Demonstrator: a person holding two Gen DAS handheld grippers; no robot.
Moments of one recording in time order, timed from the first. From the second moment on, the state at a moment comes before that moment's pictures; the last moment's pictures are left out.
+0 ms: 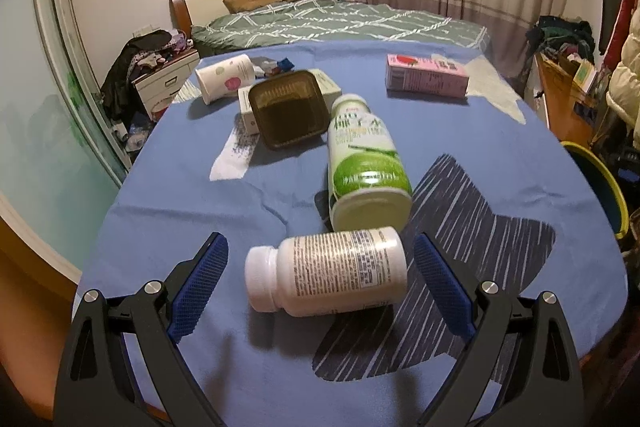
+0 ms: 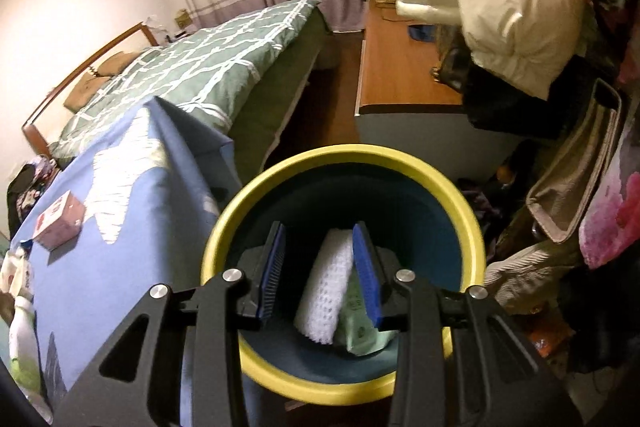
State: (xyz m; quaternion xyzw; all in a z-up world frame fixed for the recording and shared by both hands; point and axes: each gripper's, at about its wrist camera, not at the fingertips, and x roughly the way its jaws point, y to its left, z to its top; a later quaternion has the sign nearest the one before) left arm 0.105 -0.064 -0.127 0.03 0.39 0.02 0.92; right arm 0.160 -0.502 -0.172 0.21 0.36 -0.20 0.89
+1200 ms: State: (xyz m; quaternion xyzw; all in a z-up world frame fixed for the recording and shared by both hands) left arm 0.113 -0.175 -0.108 0.09 0.37 -0.18 0.91; right arm 0.130 -0.499 -0.150 0.22 0.35 -0.17 0.90
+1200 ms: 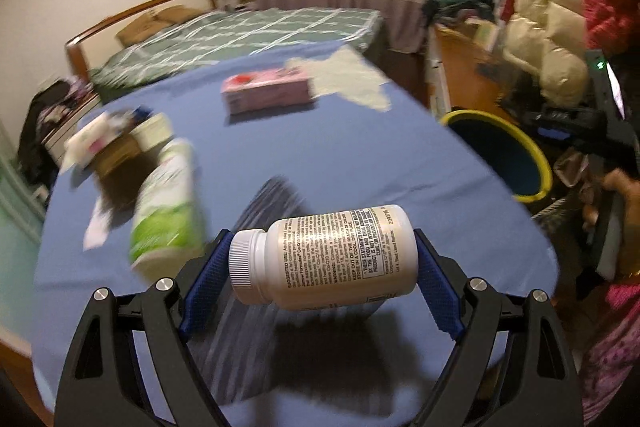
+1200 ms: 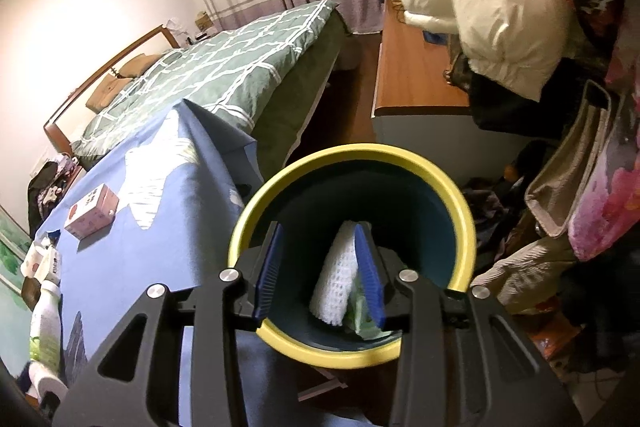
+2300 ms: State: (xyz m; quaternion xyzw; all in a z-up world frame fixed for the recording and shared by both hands) left arm 0.234 -0.473 -0.149 0.18 0.41 -0.28 0.85; right arm 0.074 -0.590 -0.187 0.22 0.38 -0.25 0.87
